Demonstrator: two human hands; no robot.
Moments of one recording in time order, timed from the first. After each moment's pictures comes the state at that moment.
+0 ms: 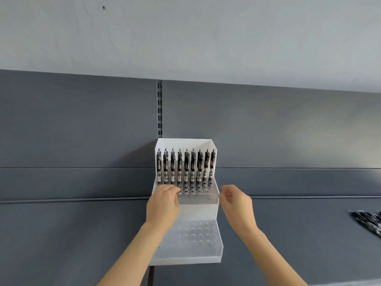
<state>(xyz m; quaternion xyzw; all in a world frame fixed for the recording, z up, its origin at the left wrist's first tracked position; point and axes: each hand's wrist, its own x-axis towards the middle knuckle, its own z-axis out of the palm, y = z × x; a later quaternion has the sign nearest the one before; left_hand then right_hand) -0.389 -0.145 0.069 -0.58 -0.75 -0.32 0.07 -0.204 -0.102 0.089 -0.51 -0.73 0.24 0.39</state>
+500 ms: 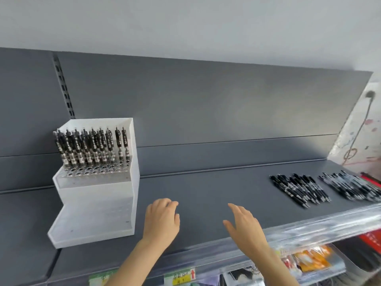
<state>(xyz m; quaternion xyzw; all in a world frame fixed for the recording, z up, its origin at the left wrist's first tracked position) -0.160 -0.135 0.022 -0.66 -0.73 -0.18 0.01 0.052 -0.101 0.028 -0.60 -0.77 0.14 0.13</state>
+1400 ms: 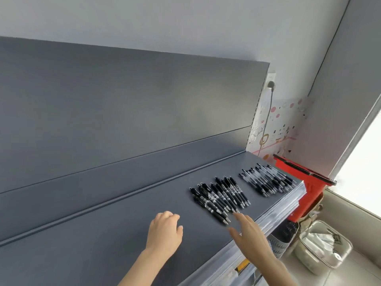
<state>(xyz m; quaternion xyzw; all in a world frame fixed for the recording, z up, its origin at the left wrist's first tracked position) 0.080 0.065 -0.010 -0.77 -0.61 -0.13 -0.13 0.297 0.019 0.002 -0.74 -0.64 0.16 0.17</state>
